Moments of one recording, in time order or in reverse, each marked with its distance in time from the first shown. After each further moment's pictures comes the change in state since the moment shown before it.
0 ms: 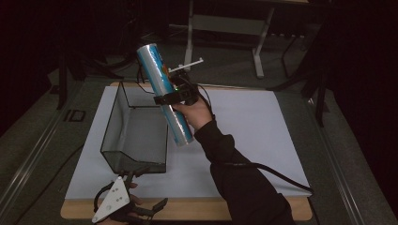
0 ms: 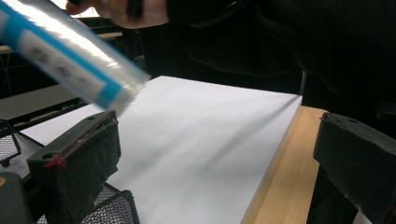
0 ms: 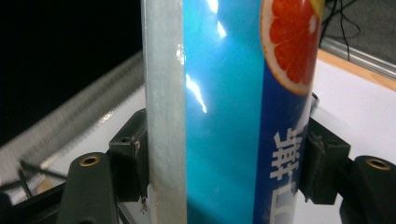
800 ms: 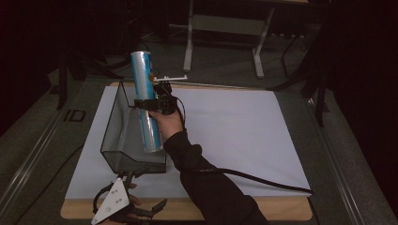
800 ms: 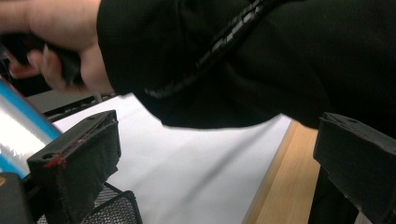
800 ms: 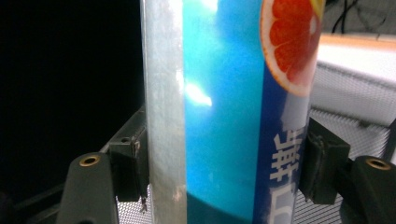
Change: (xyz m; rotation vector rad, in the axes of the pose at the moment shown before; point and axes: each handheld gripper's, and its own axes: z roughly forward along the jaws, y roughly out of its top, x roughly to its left) left arm -0.001 0.000 -0.002 -0.004 0.003 0.016; right arm 0.021 -0.020 0.070 -0.131 0.044 0.237
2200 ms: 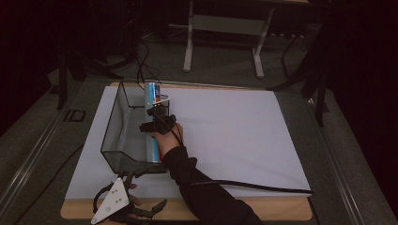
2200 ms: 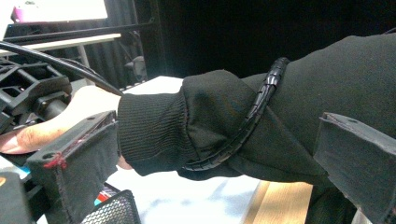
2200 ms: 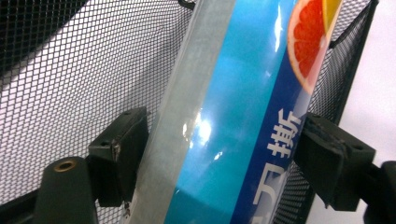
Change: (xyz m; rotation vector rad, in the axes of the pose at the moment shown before) left arm 0.000 0.000 0.000 0.001 -0.009 -0.004; right arm -0.016 -0.062 0.055 0.188 -0.349 -0.133
